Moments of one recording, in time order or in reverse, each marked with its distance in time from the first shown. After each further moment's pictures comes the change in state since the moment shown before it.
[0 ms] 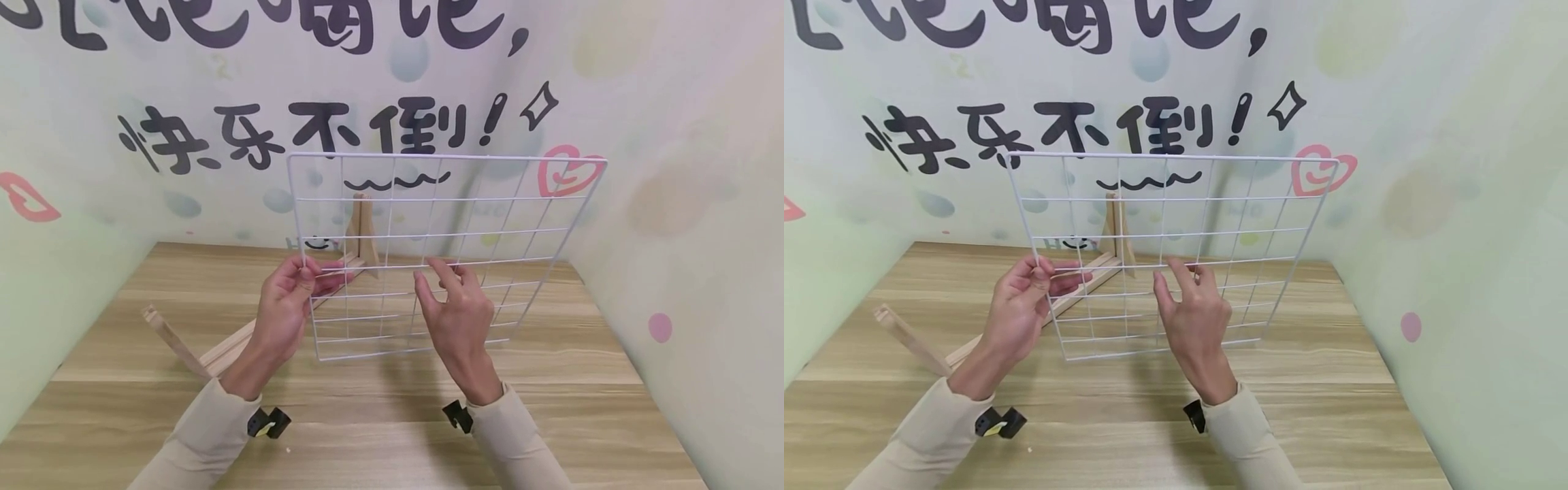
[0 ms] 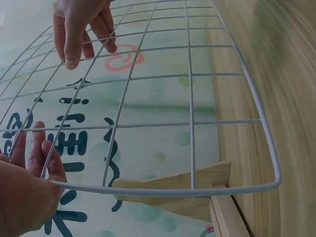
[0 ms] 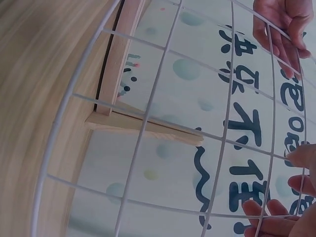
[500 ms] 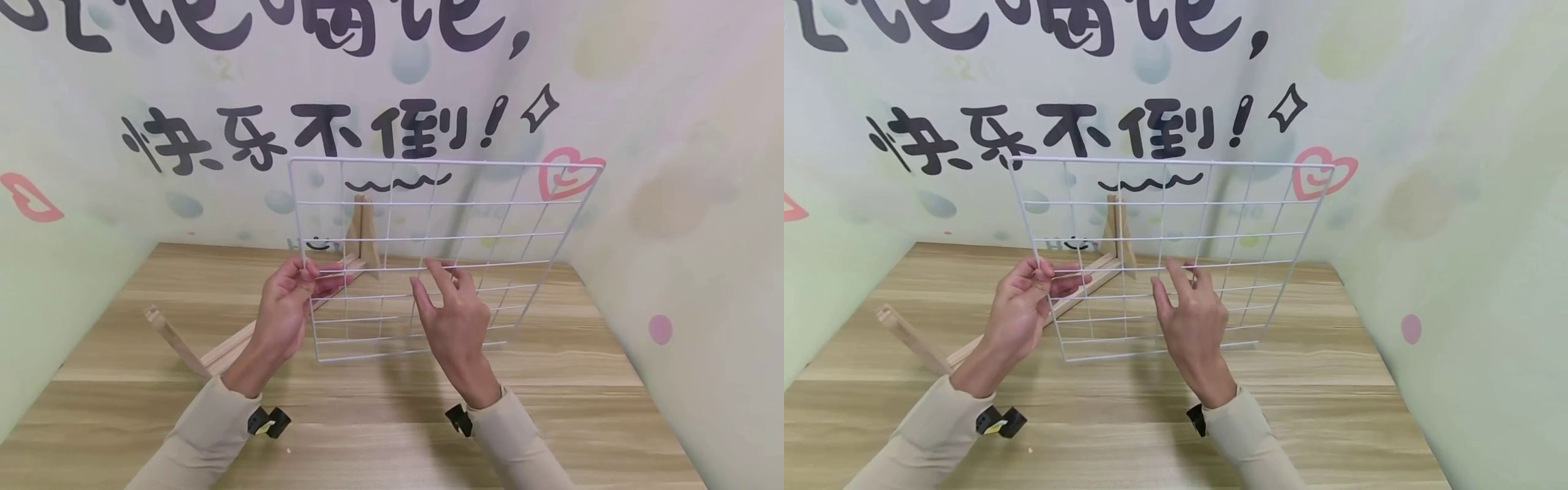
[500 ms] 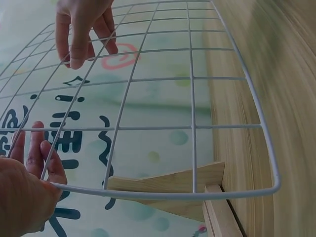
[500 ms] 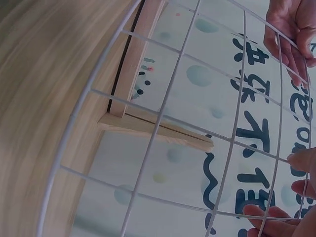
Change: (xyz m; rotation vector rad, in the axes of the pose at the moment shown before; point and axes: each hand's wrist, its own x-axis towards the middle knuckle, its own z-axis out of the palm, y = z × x) left_hand 0.000 -0.002 -0.003 0.010 0.024 -0.021; right_hand -0.007 0.001 0.004 -0.027 -0.048 -0.020
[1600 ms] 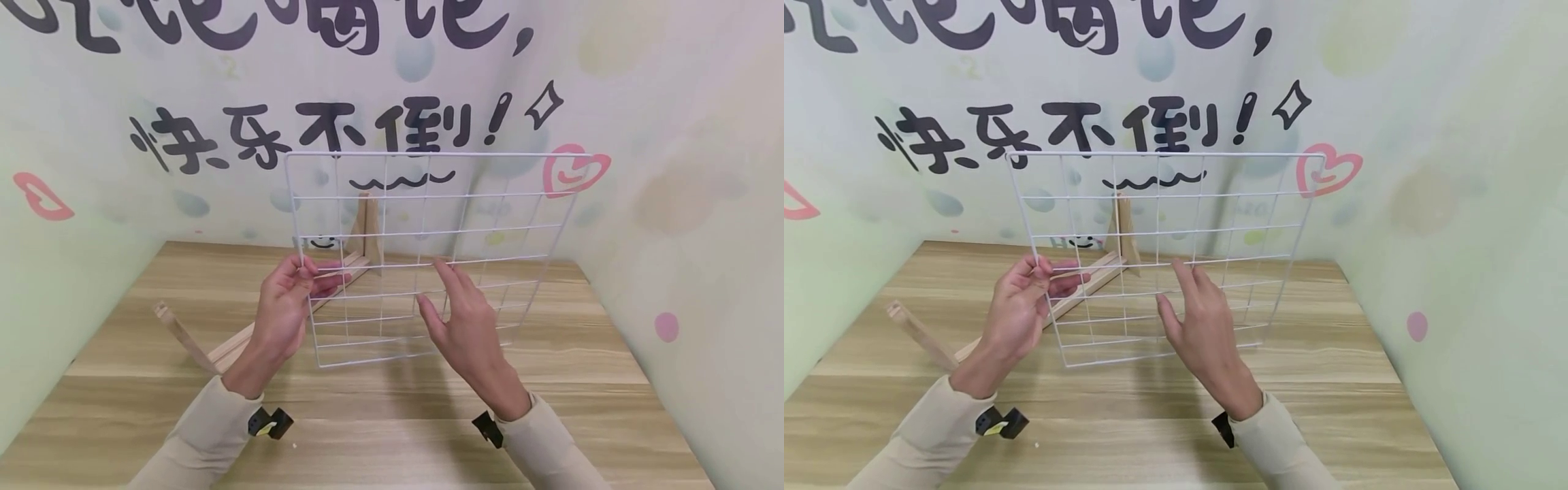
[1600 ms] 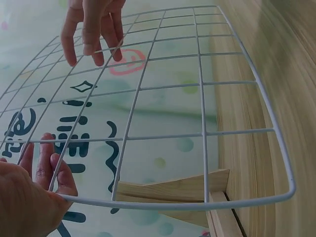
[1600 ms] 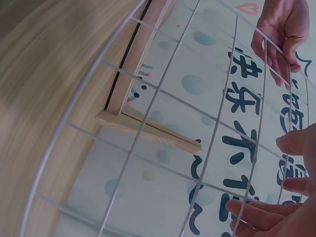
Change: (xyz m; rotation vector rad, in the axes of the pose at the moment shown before) left_hand -0.003 0.011 0.002 0.056 0.109 -0.116; right_hand -0.005 0.006 -0.027 0.128 -0.254 -0.067
